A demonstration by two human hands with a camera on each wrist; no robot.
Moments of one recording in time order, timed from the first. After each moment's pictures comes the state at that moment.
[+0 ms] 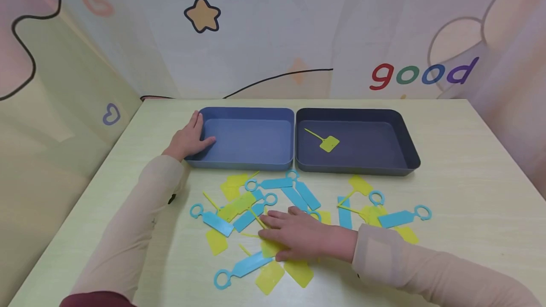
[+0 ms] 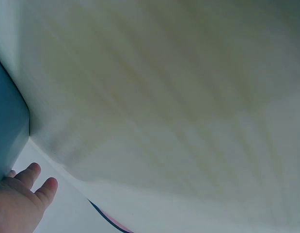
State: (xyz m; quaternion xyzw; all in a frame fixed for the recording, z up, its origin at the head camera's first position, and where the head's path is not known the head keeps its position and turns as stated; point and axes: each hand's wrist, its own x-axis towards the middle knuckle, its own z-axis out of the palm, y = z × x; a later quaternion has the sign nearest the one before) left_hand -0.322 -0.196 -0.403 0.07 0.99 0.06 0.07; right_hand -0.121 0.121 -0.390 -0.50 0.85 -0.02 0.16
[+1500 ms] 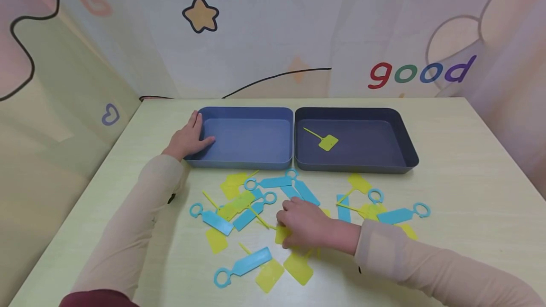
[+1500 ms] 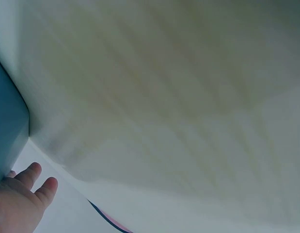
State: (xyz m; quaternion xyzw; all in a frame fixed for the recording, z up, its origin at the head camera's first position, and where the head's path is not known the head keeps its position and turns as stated) left_hand -0.319 -0.194 -0.400 0.07 0.99 0.06 0.07; right_hand -0.129 0.127 -0.388 -0.40 0.91 -0.09 0.09
